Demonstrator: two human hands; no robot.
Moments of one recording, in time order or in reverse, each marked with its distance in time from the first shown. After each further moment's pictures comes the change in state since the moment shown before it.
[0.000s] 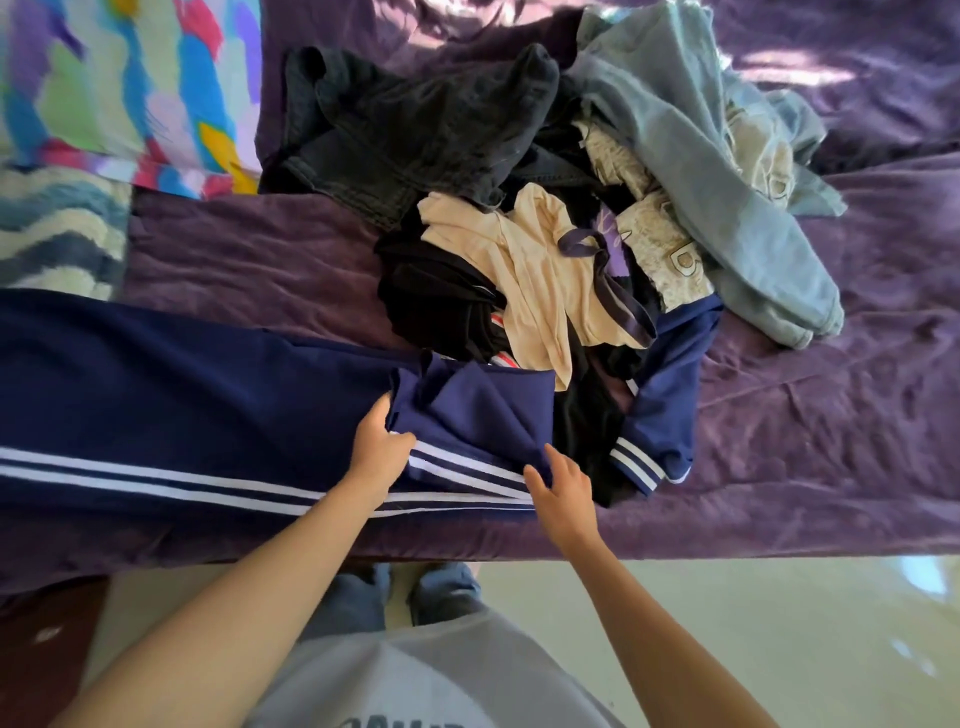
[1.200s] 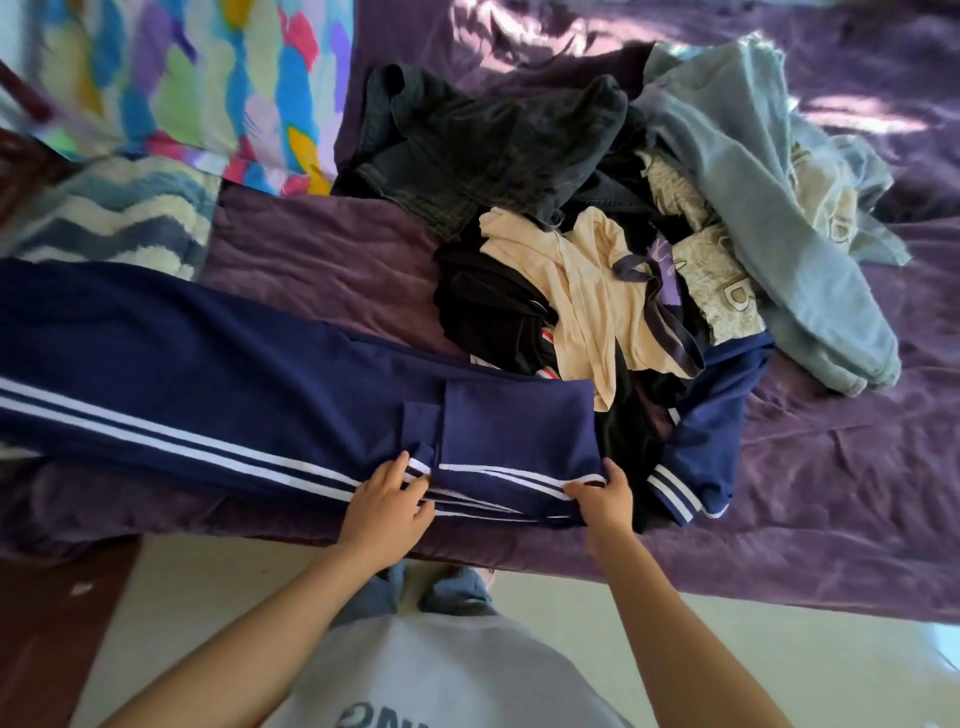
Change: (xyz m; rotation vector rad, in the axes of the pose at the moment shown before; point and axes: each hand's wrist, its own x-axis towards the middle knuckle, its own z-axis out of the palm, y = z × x) left_hand -0.031 -0.068 -0.043 1.165 -0.102 0.362; right_hand 0.016 -0.018 0.002 0.704 0.079 0.398
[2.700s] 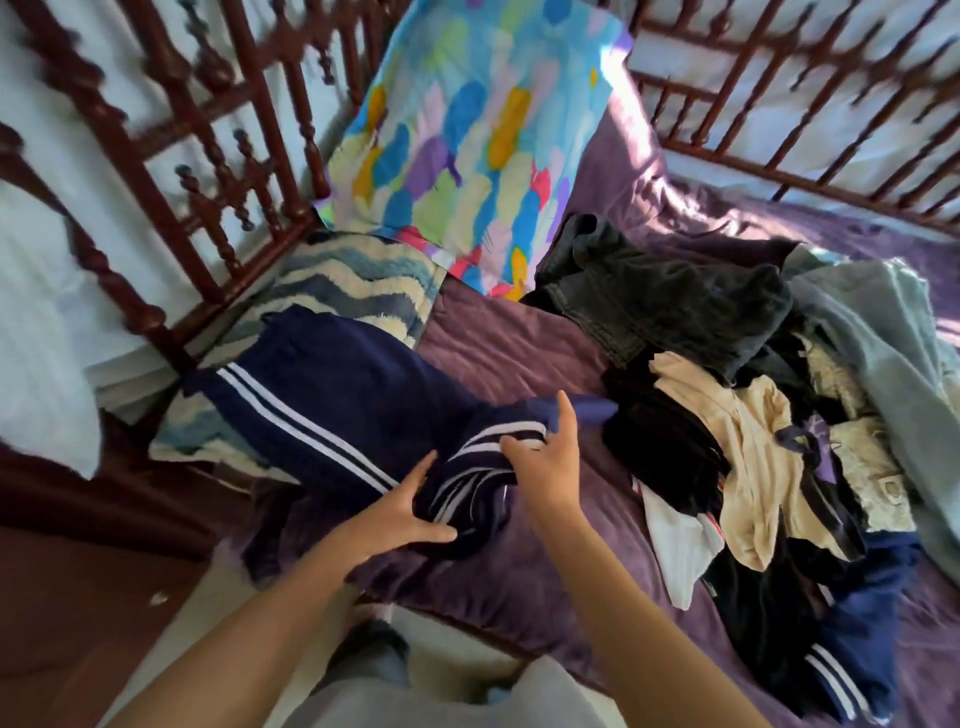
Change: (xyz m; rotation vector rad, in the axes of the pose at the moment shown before) left_hand -0.040 -0.227 -0.101 -1.177 -0.115 -0.064; right_hand -0.203 -0.123 0.271 -0.112 -0.354 -0.580
